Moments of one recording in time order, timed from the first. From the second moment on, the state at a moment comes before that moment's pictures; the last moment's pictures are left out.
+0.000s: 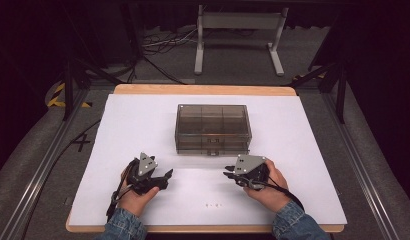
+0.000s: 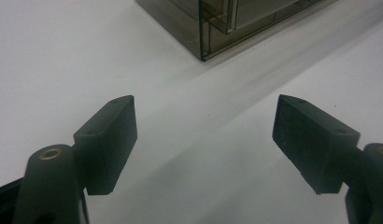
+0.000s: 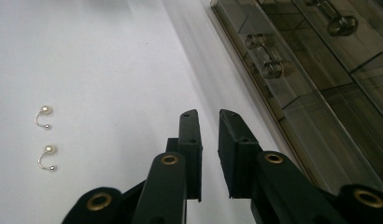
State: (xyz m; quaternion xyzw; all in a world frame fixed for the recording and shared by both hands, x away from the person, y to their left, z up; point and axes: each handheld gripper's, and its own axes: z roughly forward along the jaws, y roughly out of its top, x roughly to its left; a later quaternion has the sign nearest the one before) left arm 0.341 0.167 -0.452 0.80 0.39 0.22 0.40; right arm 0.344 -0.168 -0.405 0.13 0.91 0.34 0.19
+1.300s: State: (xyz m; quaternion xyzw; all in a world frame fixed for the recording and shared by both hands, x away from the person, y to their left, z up) left arm 0.342 0.166 -0.453 0.80 0.39 0.23 0.40; right arm 0.374 -0.160 -0.348 0.16 0.94 0.30 0.09
